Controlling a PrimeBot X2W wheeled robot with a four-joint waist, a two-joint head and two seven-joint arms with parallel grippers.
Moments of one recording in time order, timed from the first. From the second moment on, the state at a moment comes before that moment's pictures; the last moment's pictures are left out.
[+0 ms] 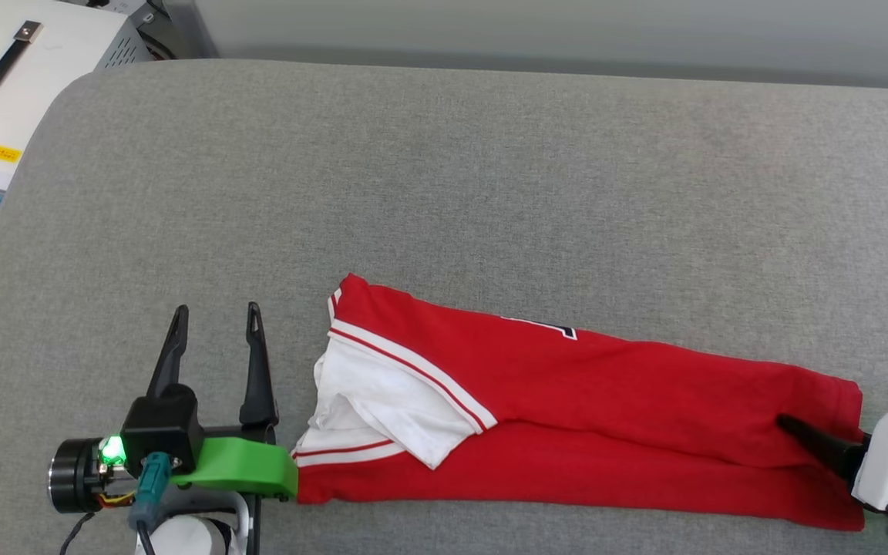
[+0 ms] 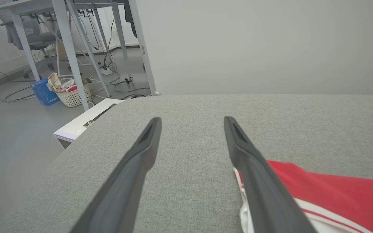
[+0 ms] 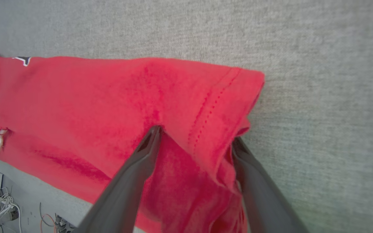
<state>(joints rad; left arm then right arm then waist) -0.09 0.40 -0.39 -0.06 -0.38 0.40 -0.26 -0.16 -0.62 0.30 0.30 1.08 0.13 0.50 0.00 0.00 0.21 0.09</state>
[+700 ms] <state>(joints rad) -0.02 0.26 -0.22 0.00 -0.20 0.22 -0.26 -0.17 -0.82 0.25 0.46 1.07 0.13 0.46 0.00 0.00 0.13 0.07</state>
